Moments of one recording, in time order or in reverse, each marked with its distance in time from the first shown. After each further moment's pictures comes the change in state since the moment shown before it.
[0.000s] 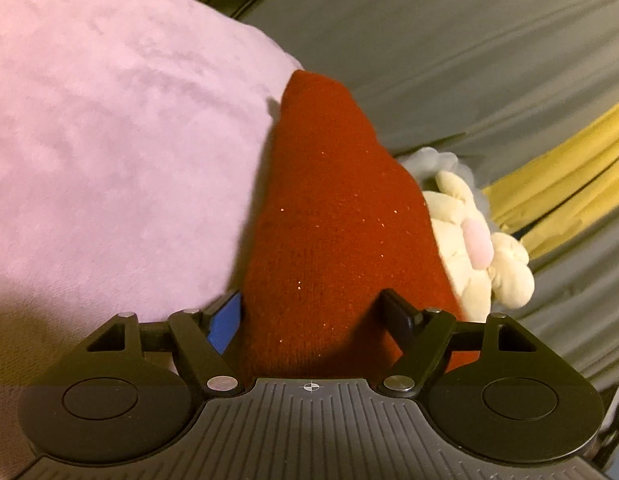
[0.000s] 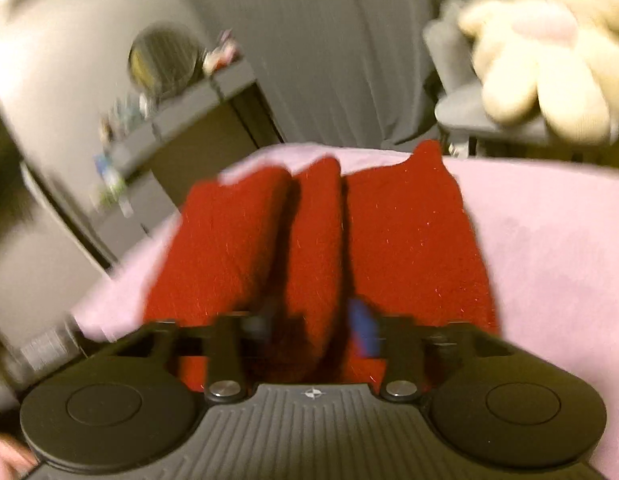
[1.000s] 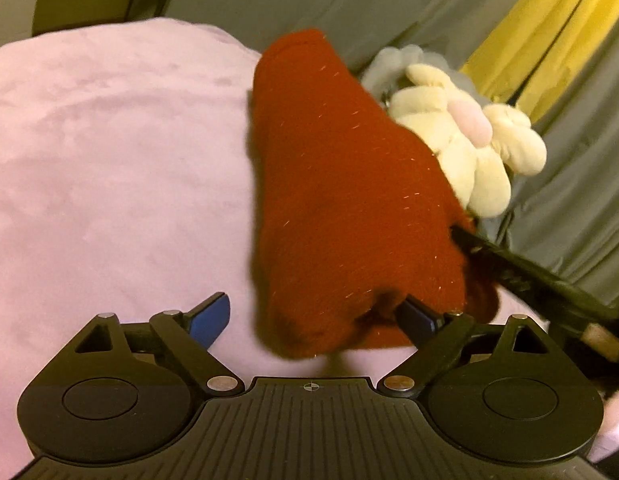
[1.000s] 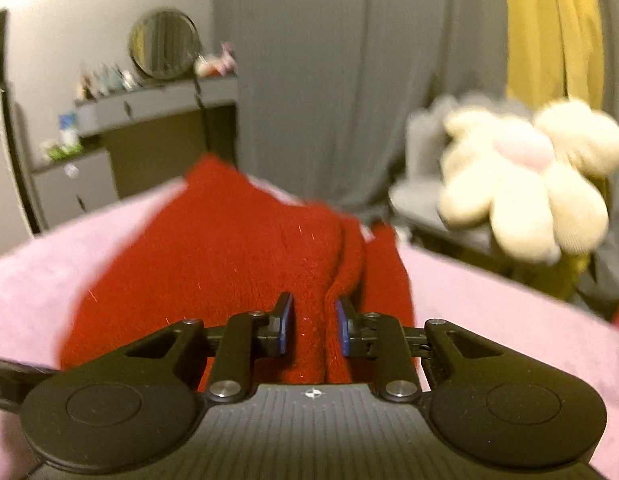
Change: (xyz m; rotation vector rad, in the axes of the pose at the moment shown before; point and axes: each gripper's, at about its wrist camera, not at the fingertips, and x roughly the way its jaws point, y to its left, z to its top) left arm 0.007 -0.057 -0.027 0.390 0.193 0.091; right arm -0.013 0.034 -0.013 -0.406 -0.113 -0.324
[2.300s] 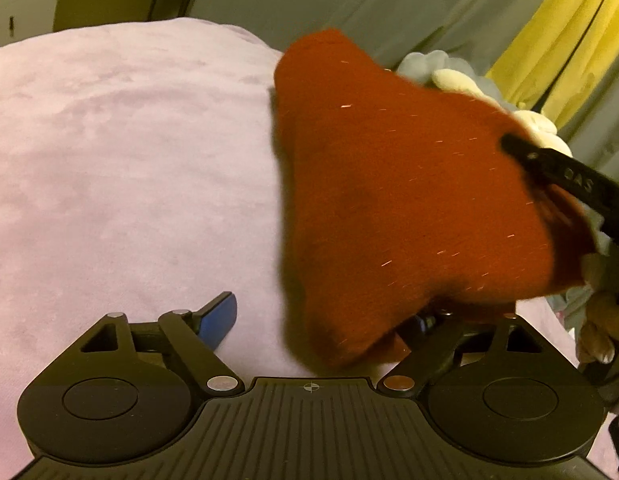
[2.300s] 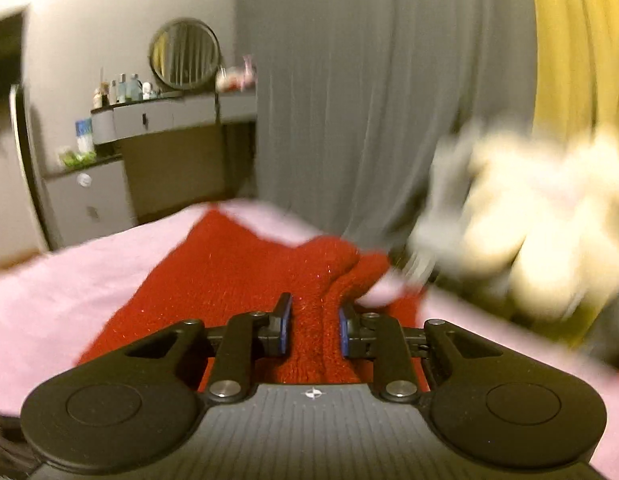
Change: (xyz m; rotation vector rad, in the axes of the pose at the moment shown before) left arm 0.011 0.006 -0.001 -0.027 -0.035 0.069; right arm 0.019 0.024 0.046 -0.150 -0.150 -0.001
